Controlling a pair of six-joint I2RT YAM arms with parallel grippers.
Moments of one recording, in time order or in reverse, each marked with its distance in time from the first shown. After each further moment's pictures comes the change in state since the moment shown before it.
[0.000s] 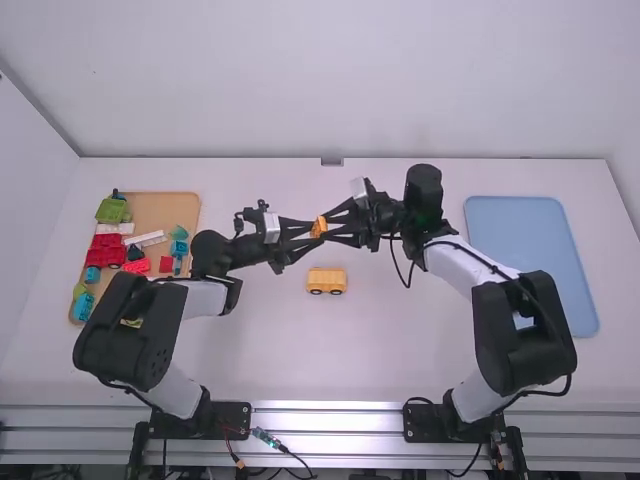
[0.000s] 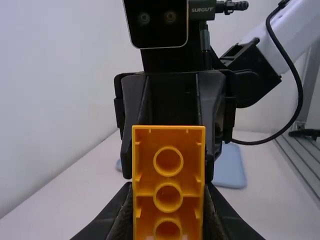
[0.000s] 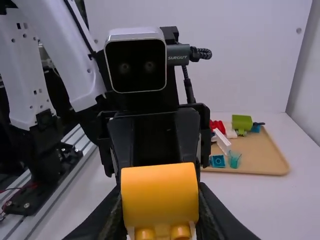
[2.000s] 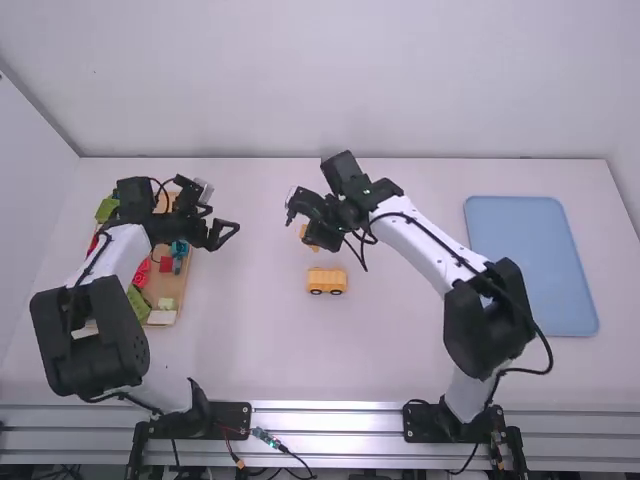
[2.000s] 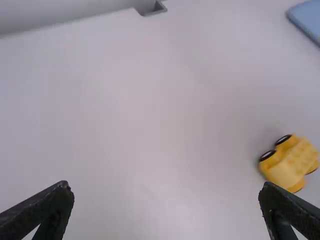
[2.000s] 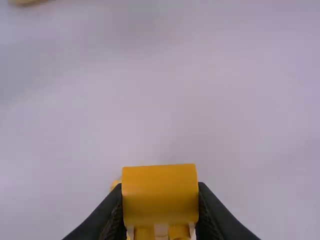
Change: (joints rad) left arm 0.509 -0.037 0.531 -1.883 -0.272 0.876; right arm 0.286 0.169 0.577 -1.365 1.066 -0.502
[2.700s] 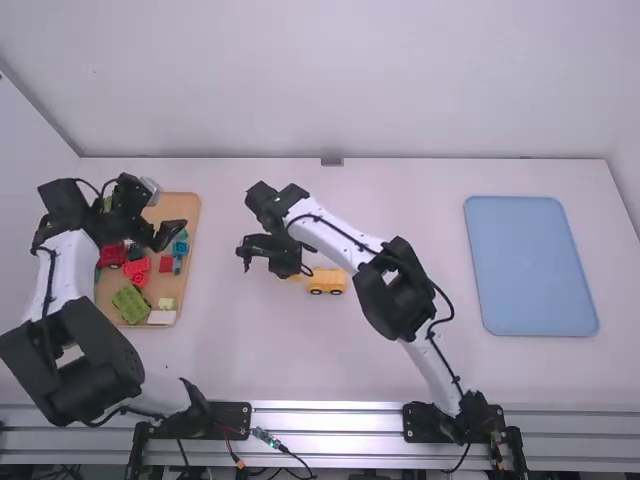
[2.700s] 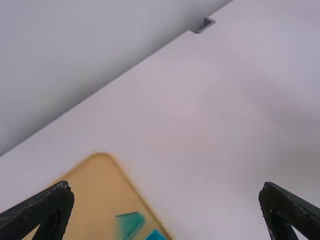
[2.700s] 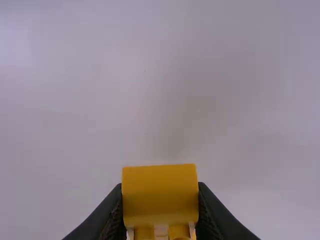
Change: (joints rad) left arm 0.276 -0.075 0.101 -0.152 0.074 0.425; right arm 0.236 0.469 0.502 -0.423 0.241 -0.165
